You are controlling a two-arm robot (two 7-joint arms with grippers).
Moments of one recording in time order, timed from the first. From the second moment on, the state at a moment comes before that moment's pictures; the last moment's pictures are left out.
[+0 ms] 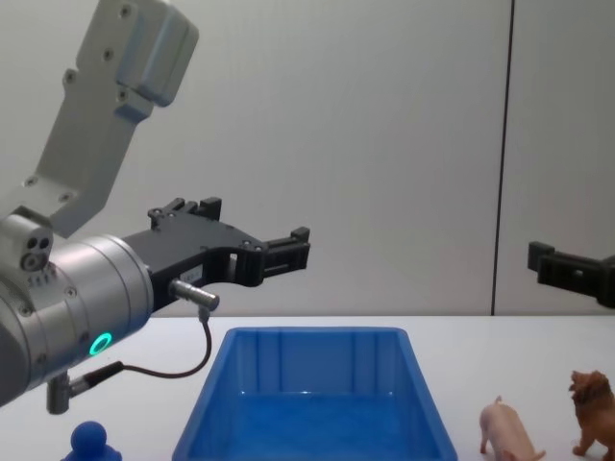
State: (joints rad) left arm -0.24 0.38 0.45 -1.63 -0.20 0.01 -0.01; right arm -0.01 0.34 -0.22 -1.76 0.29 0.03 0.08
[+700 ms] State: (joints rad) left arm -0.24 0.38 0.45 -1.63 -0.20 0.01 -0.01; right arm -0.03 0.40 -0.19 -1.71 0.29 0.08 0.15
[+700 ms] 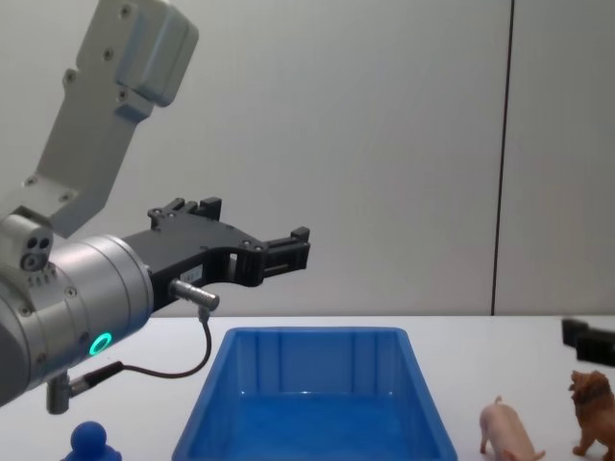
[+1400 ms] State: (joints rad) left arm -0.24 0.38 0.45 -1.63 -0.20 0.01 -0.01; right arm -0.01 0.39 -0.19 -1.64 0.29 0.20 0.14
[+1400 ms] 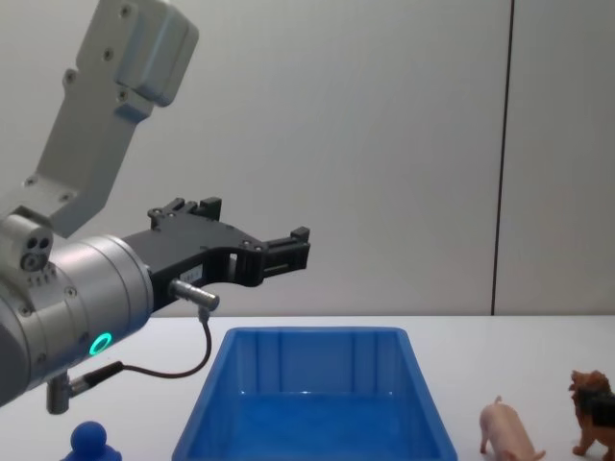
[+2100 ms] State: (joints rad) left arm -0.24 0.38 0.45 -1.63 -0.20 0.01 -0.01; right arm 0.03 0.35 -0.20 -1.55 0.32 0.27 0.15
